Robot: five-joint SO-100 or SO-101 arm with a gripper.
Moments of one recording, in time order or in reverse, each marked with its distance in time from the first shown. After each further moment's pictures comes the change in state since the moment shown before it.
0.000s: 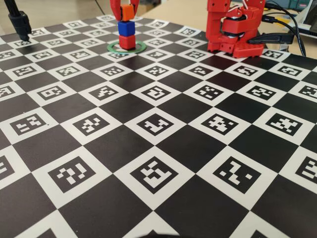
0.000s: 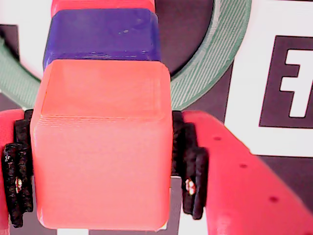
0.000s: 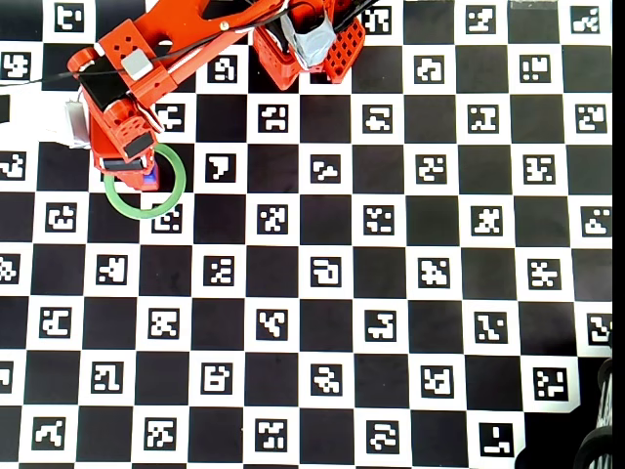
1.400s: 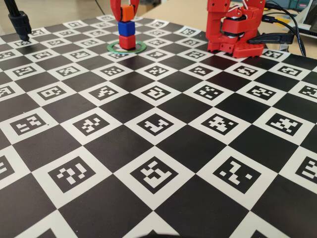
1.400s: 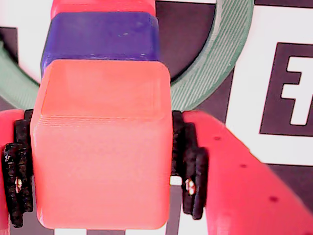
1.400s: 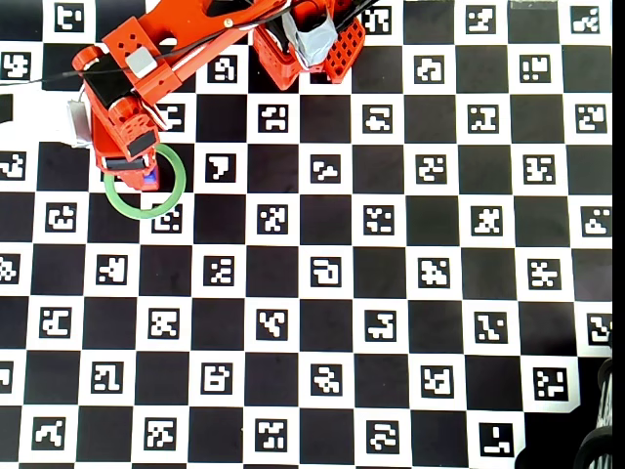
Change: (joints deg) arm 0.0 1.8 3.3 -2.5 -0.3
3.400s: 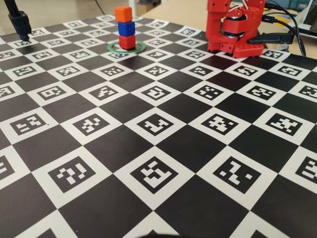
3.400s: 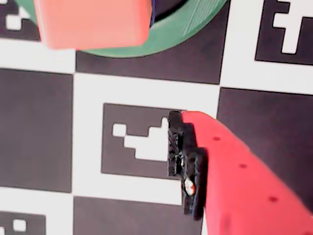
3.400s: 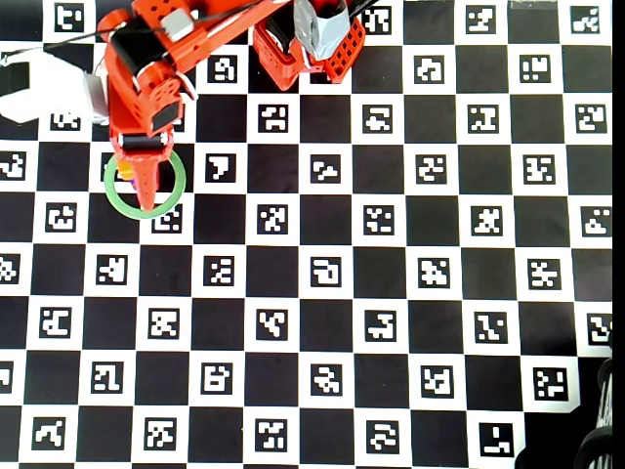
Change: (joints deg) arm -2.0 18.2 1.2 9.5 2.5
